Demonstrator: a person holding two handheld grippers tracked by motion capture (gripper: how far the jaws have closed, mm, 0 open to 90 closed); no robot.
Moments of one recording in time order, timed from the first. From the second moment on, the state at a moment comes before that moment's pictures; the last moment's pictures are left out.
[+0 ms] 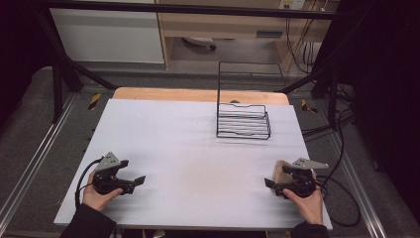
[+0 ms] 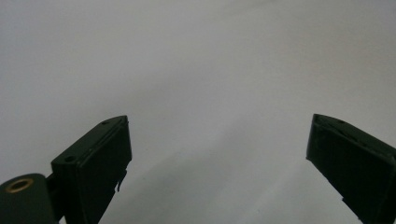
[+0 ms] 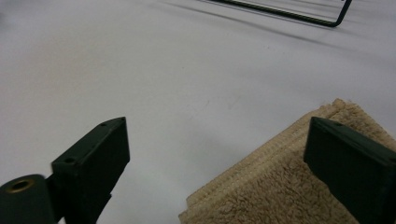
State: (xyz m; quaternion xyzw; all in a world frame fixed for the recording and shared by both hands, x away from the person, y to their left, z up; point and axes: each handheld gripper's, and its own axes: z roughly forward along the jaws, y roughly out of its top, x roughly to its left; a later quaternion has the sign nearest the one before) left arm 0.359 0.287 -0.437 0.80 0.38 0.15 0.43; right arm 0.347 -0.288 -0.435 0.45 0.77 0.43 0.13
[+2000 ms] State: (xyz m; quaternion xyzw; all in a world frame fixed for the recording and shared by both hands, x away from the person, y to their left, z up) left arm 0.358 0.284 -0.438 0.81 0.38 0.16 0.42; right arm 0.327 -0.281 -0.434 0.50 0.78 0.34 0.18
